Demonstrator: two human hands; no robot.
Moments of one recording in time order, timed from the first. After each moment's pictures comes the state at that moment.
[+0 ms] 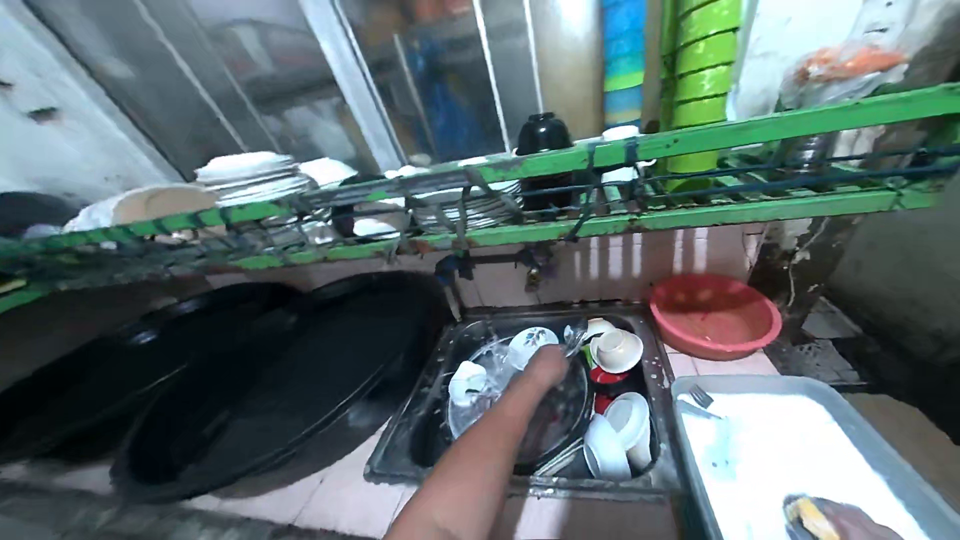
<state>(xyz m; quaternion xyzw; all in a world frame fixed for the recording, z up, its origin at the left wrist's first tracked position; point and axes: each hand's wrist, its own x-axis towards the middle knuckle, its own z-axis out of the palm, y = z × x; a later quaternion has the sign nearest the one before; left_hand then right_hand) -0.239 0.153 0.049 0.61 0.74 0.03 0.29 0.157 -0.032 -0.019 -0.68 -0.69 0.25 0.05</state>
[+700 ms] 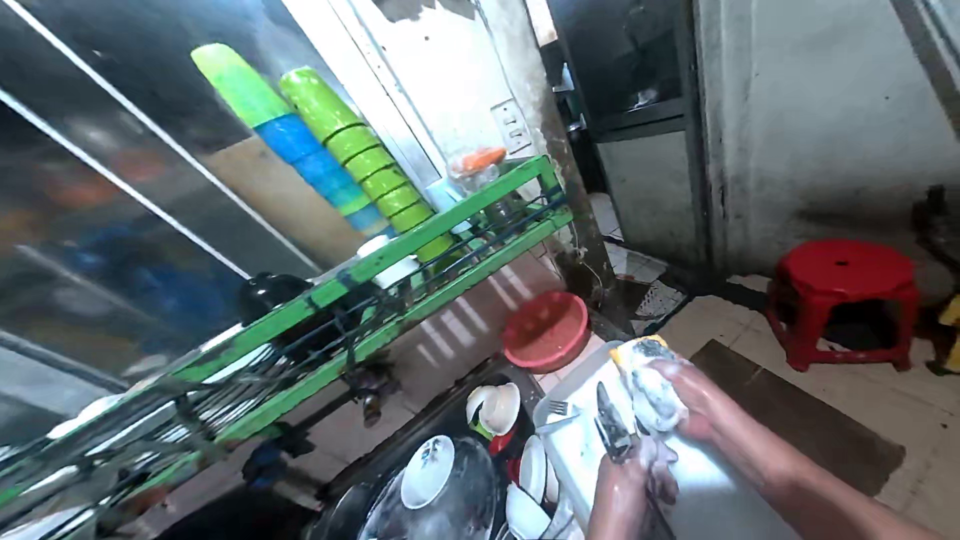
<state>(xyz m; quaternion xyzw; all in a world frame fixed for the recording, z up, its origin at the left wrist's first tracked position) 0.010 -0.029 0.037 0.57 0.42 0.25 0.65 0.169 -0.016 0.062 -0.49 -0.11 0.55 0.67</state>
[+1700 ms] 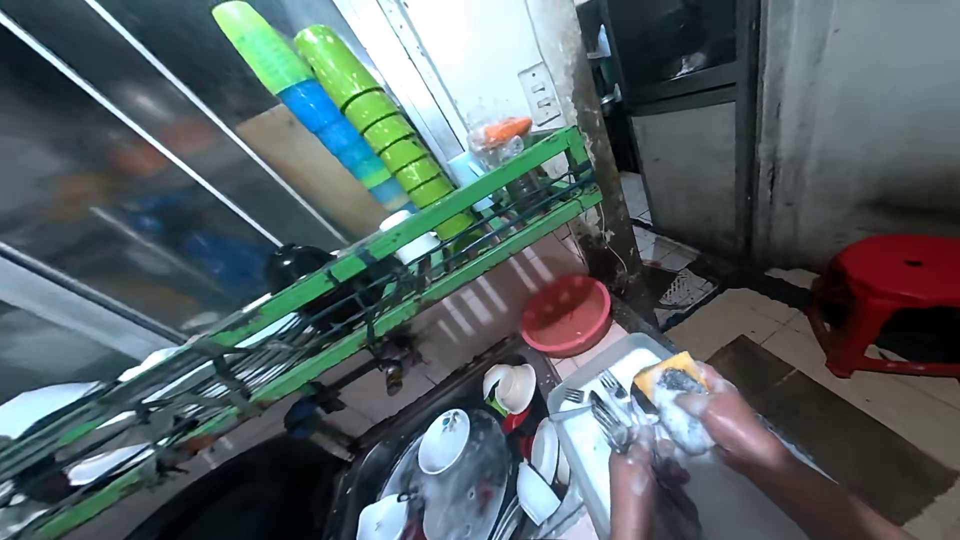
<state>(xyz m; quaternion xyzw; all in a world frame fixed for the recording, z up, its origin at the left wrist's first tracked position) 0.030 -0.022 0.011 0.38 0.52 0.39 0.66 0.172 -0.024 0.032 -0.62 -0.28 0.45 0.58</state>
